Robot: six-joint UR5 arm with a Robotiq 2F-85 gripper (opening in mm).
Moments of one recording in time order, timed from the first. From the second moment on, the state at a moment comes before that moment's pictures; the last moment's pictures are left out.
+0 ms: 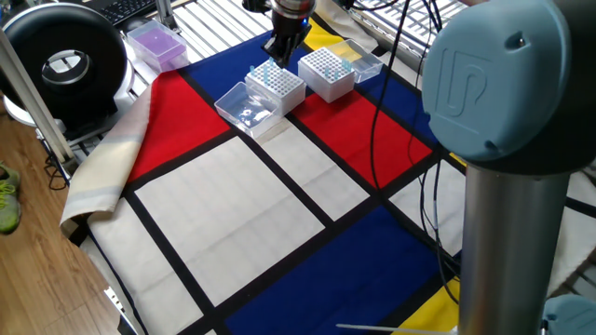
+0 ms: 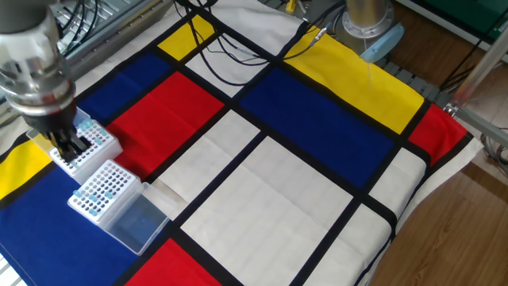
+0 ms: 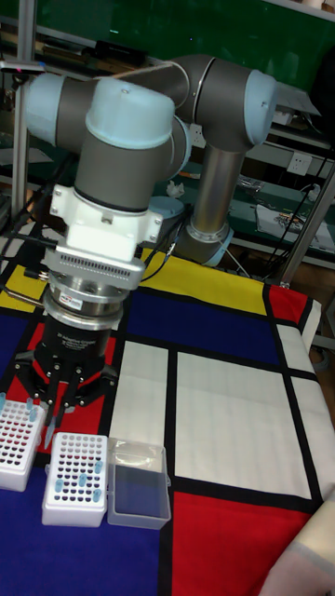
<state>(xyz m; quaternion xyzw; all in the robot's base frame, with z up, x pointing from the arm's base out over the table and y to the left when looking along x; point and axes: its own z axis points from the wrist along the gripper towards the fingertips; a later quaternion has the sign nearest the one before) 0.727 -0.128 0.152 -0.03 1.00 -0.03 0.09</state>
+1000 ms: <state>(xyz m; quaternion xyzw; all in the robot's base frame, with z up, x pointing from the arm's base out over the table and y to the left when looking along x) 0.689 -0.208 0.133 -0.08 0.99 -0.02 0.10</state>
